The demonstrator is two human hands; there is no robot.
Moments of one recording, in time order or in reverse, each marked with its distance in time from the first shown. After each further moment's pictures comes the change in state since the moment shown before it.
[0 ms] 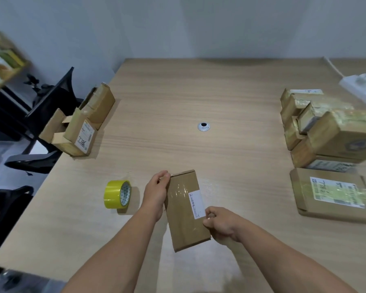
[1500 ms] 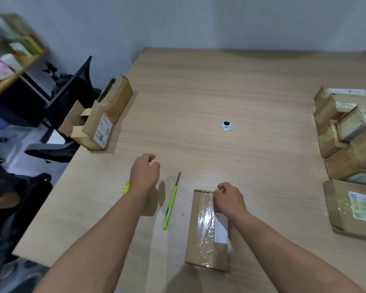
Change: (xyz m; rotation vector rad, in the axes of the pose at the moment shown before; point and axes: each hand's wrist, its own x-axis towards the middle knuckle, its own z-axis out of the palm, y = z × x) left_hand 0.060 0.063 -0.074 0.776 0.207 0.262; right_hand 0.049 -0.070 0.013 -0.008 0.440 -0.100
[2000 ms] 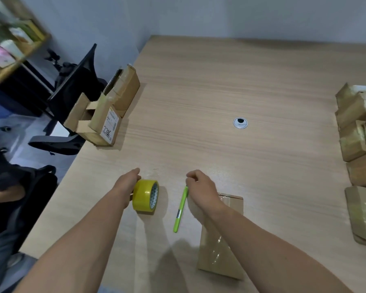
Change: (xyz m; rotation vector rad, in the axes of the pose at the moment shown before) left_hand 0.041 -0.082 -0.030 -0.455 -0.219 -0.659; right_hand -0.002 -0.082 0.073 0.190 -0.152 -0.131
